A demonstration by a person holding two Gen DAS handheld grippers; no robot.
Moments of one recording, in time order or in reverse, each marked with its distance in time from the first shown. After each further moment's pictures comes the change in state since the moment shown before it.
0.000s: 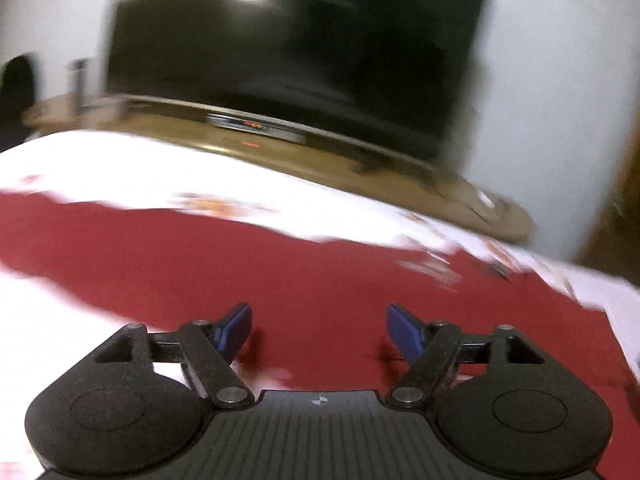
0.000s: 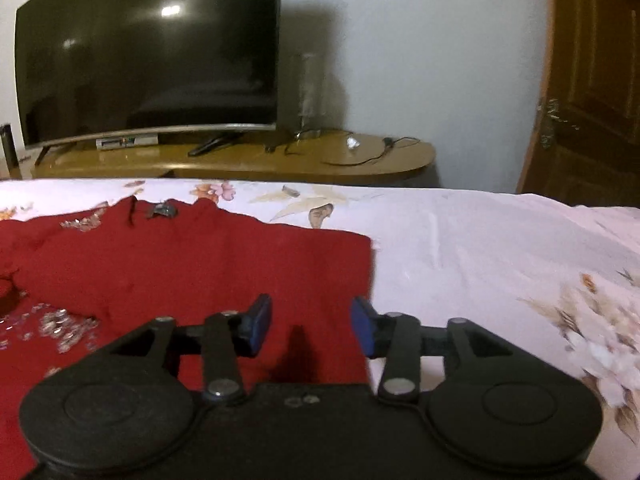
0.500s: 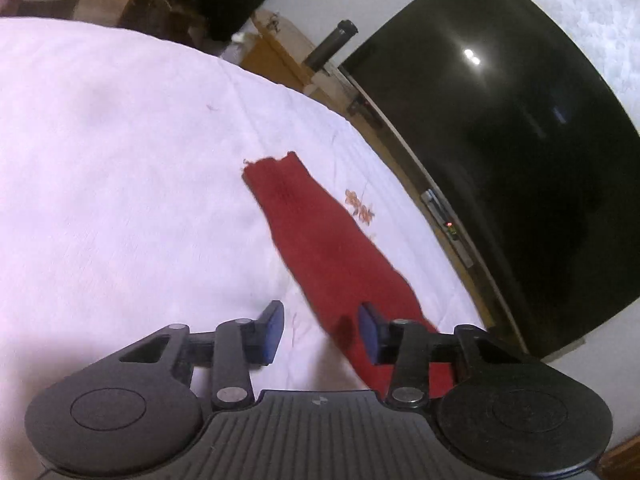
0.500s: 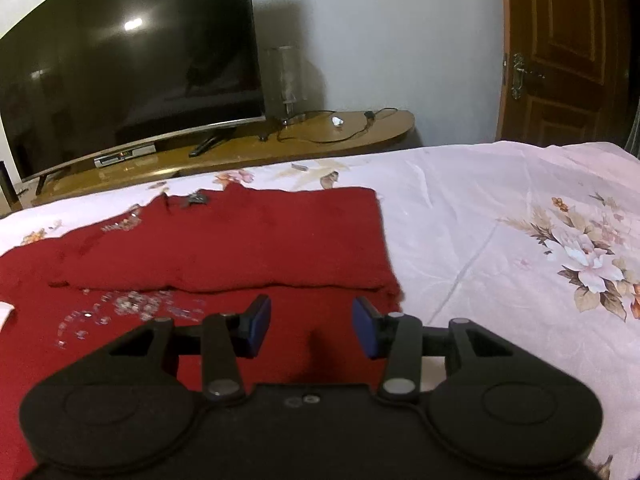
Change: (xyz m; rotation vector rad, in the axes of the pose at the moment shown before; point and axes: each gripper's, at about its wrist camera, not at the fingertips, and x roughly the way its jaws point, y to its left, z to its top) left arm -0.016 0.290 0.023 -0.707 -0.053 0.122; right arm -0.082 0.033 -0.021 0.162 0.052 -0.019
